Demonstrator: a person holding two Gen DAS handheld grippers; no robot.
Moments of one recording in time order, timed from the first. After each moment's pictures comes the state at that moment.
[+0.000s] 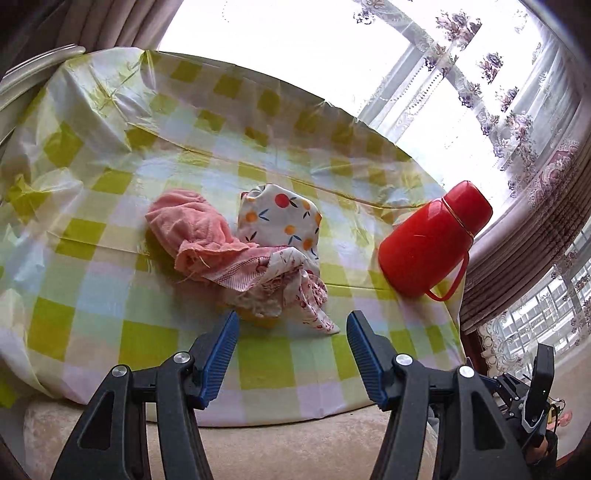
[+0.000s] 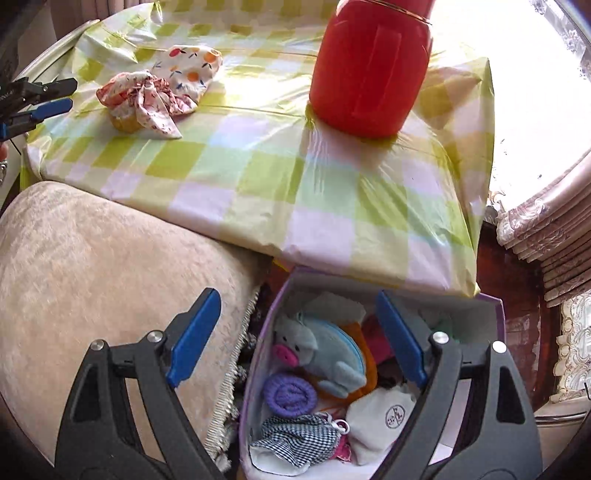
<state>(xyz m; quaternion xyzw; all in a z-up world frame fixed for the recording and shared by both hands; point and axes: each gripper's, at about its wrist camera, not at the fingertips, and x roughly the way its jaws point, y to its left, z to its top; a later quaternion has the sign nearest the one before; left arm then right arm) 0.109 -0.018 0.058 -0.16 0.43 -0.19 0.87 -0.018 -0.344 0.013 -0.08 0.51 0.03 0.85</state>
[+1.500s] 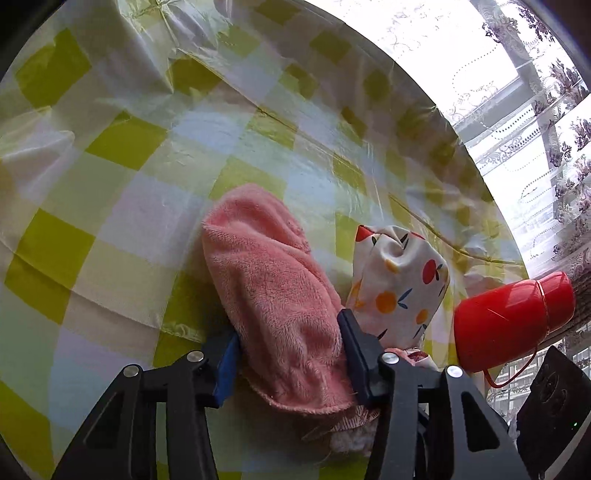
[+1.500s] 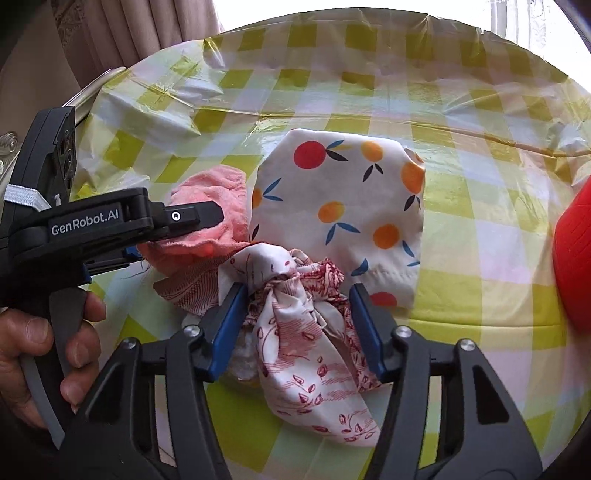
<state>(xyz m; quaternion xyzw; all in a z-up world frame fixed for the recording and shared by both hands) 0.250 0.016 -0.032 -0.24 0.50 -0.11 0.82 0.197 -0.159 -0.027 0.02 0.45 0.15 0.88</state>
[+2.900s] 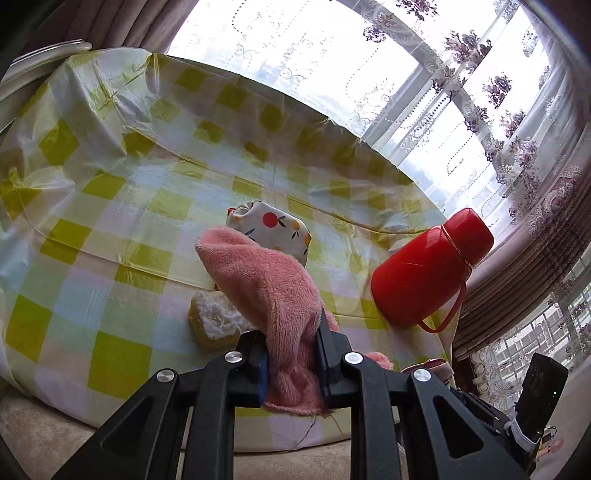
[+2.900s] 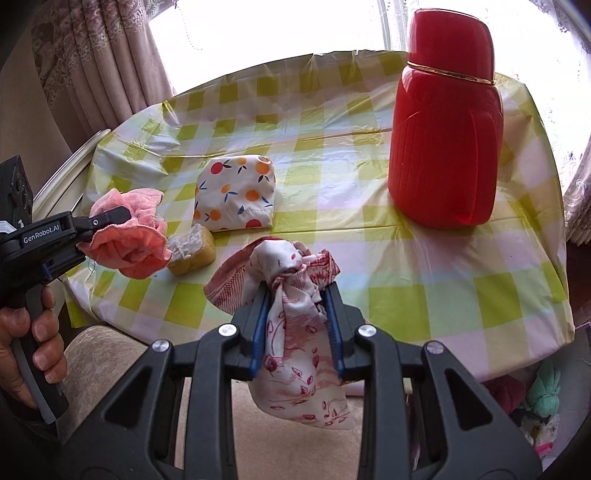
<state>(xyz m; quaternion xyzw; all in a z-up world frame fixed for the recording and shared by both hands) 0.118 -0.046 0.060 -0.19 0.40 -0.19 0.87 0.049 -0.287 0.026 0.08 0.40 0.06 0.91</state>
